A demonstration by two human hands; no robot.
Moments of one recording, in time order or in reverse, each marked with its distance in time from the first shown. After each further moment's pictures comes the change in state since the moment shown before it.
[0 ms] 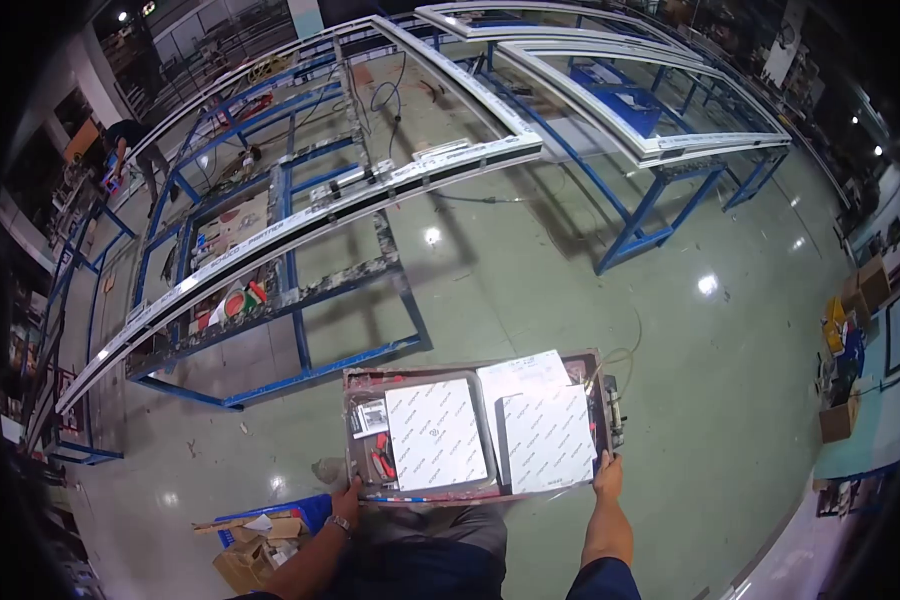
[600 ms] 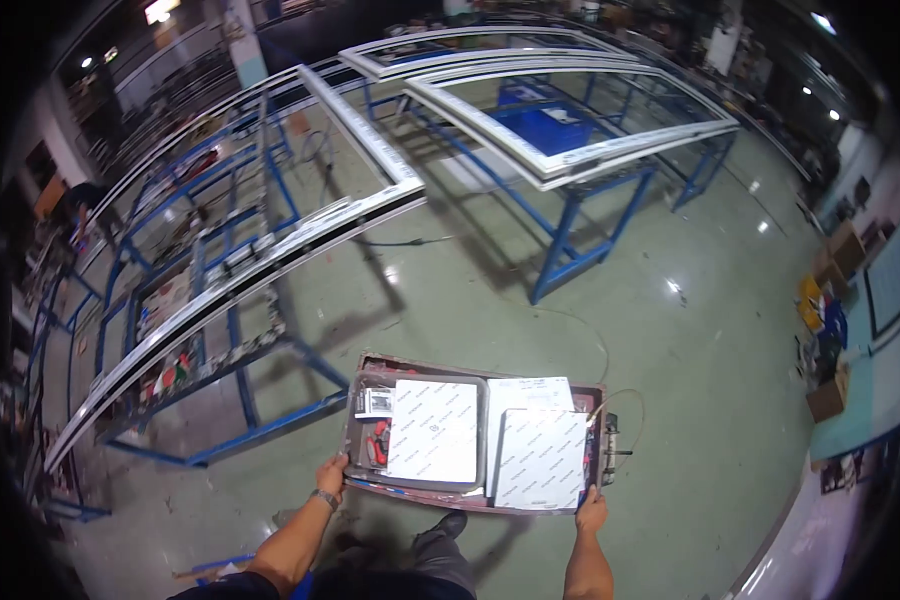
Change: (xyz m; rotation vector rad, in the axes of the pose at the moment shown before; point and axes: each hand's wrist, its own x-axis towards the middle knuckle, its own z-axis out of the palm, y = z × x) left_hand 0.152 0.120 0.146 -0.042 -0.244 0.083; right_hand 0.006 0.041 0.040 0.109 0.299 0.203
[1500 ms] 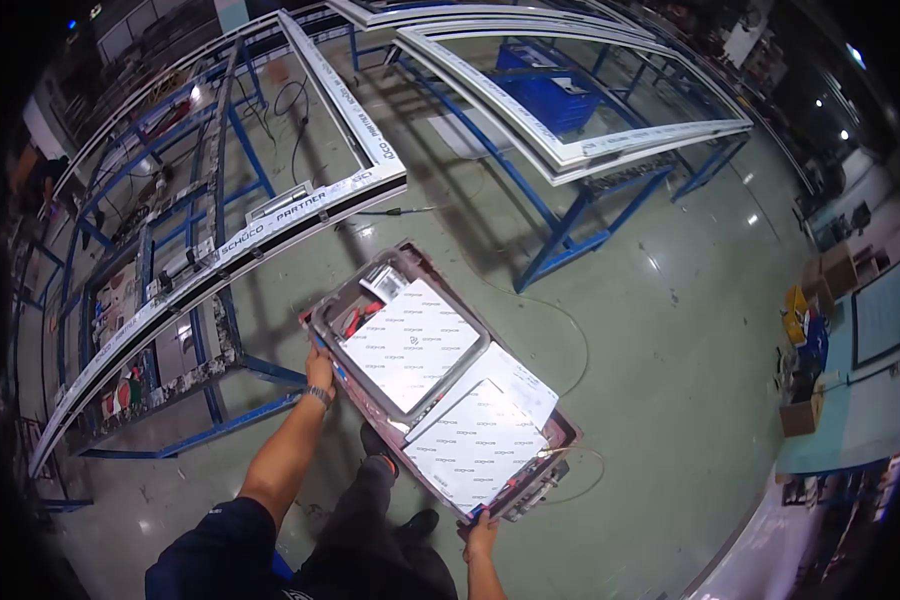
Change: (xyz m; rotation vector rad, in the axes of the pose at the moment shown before) left_hand 0.149 0.222 0.247 -0.255 -0.035 0.248; right_hand -0.079 -0.133 0.042 0.731 -0.595 0.542
